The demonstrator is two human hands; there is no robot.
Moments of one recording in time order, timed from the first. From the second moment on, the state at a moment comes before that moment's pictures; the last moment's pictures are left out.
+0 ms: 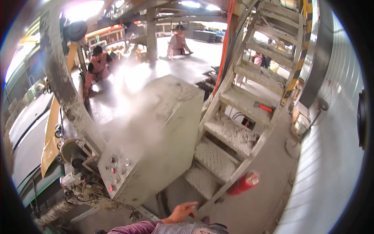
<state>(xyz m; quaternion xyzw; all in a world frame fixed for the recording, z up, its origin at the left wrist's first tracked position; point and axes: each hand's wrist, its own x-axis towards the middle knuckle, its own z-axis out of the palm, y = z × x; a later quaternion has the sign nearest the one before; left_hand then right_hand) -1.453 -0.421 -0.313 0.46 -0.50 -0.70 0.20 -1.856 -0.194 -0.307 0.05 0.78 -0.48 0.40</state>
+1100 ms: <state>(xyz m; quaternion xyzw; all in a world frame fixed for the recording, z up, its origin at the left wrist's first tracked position) -1.384 -1.009 -0.038 0.65 -0.68 -0.34 -0.09 -1.873 -1.257 -0.180 -0.92 0.32 -0.24 -0.08</state>
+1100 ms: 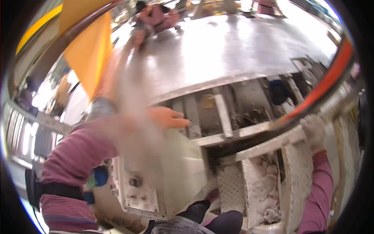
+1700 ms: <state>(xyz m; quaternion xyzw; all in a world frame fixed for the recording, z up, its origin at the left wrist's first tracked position) -1.395 -1.006 -0.026 0.78 -0.53 -0.33 0.02 -1.809 -1.280 -0.156 -0.96 0.24 -0.04 -0.16</state>
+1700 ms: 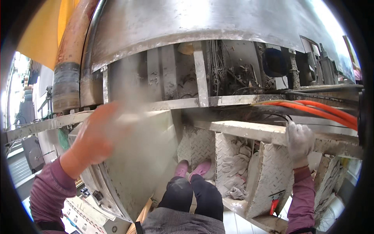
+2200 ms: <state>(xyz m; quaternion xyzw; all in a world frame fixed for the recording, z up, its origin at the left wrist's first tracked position) -1.393 -1.029 -0.015 0.74 -0.51 -0.43 0.01 -1.785 -1.214 -0.171 -0.85 0.44 0.01 0.28</state>
